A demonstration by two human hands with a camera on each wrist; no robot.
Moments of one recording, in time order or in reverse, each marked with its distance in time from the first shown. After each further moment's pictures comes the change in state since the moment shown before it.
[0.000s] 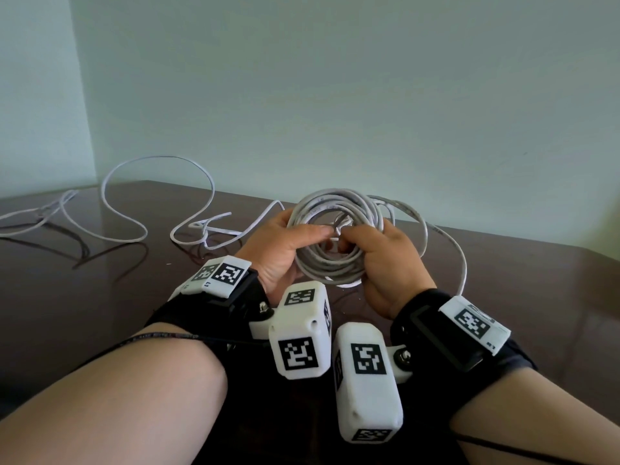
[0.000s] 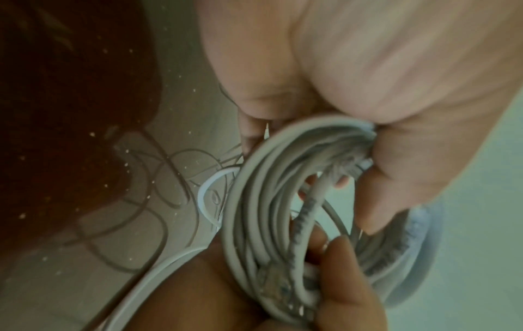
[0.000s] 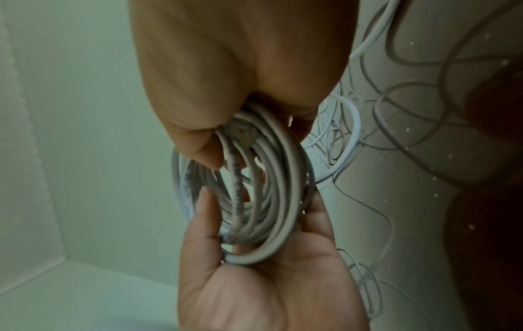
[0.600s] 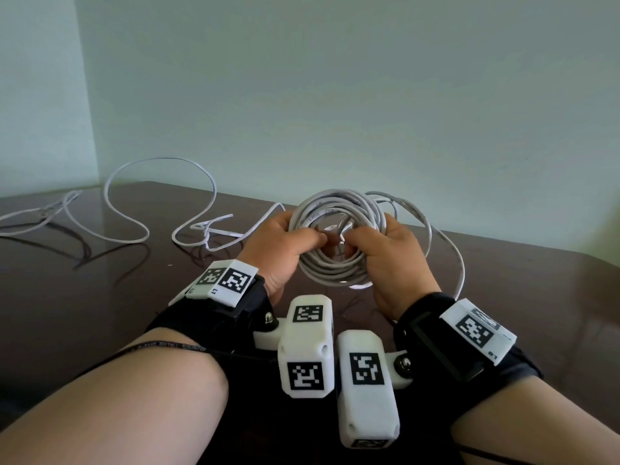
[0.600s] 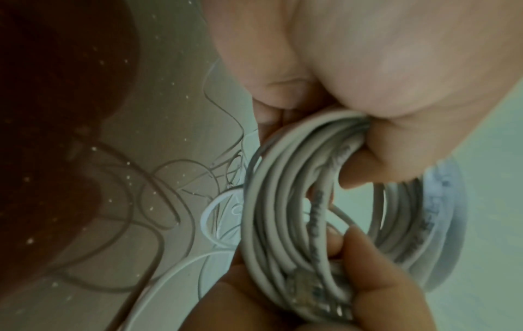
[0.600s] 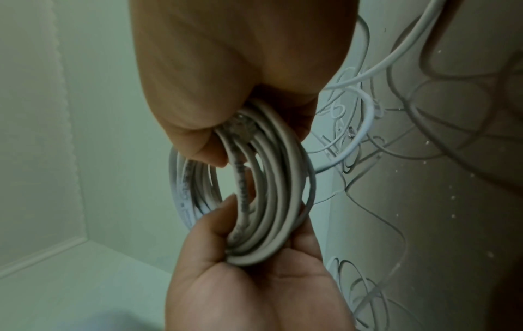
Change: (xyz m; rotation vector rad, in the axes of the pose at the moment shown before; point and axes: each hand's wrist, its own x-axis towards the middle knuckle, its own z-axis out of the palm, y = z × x) left_hand -0.003 0.002 0.002 0.350 0.178 0.145; right_hand 0.002 -0.005 -0.003 -0.154 0.049 -0.060
